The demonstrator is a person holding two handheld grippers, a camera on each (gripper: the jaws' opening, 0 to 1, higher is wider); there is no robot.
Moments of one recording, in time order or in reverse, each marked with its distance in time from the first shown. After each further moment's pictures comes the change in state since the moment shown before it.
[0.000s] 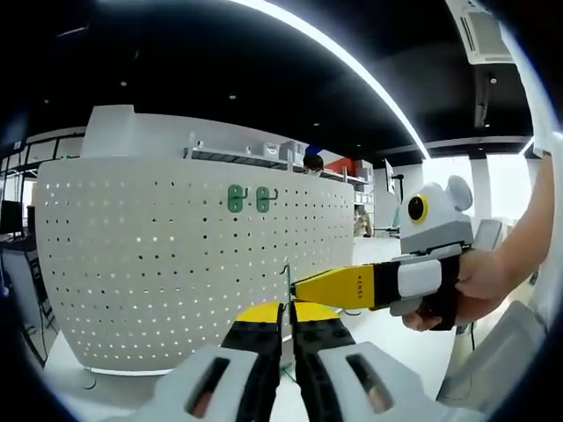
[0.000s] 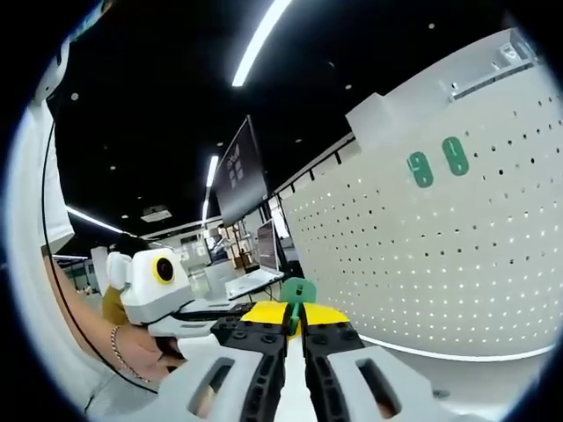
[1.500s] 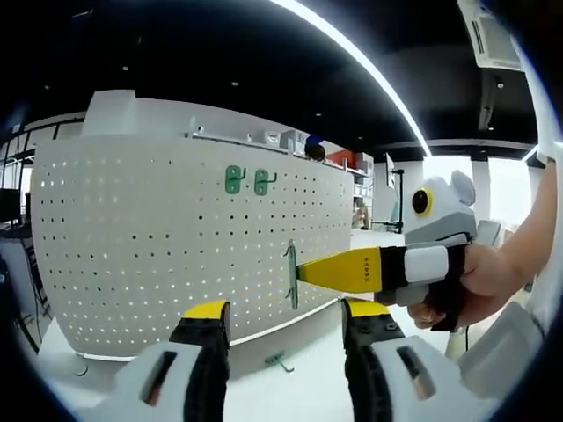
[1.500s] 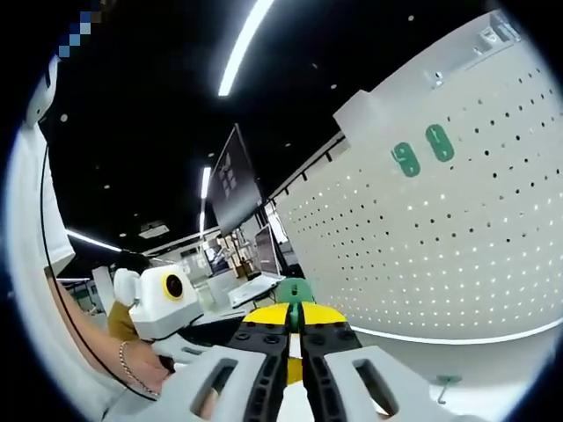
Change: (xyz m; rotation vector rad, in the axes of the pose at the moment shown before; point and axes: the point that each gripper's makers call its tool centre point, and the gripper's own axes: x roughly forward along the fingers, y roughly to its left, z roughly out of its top) left arm 0.004 -0.003 -0.018 -0.037 0.065 -0.004; right arm -0.006 -0.003 -0.002 0.098 -0.021 -0.019
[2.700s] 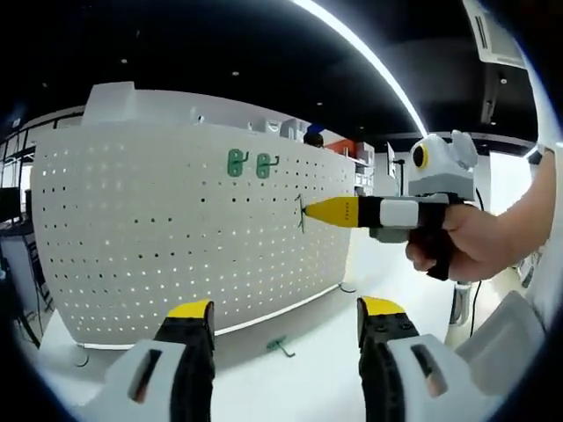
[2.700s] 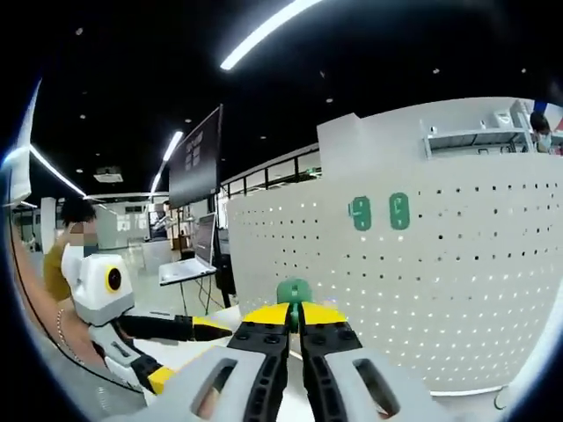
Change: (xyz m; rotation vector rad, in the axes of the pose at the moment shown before) left arm -0.008 0.003 -0.019 -0.004 0.060 -0.006; right arm -0.016 -0.057 0.050 -0.332 0.006 -0.283
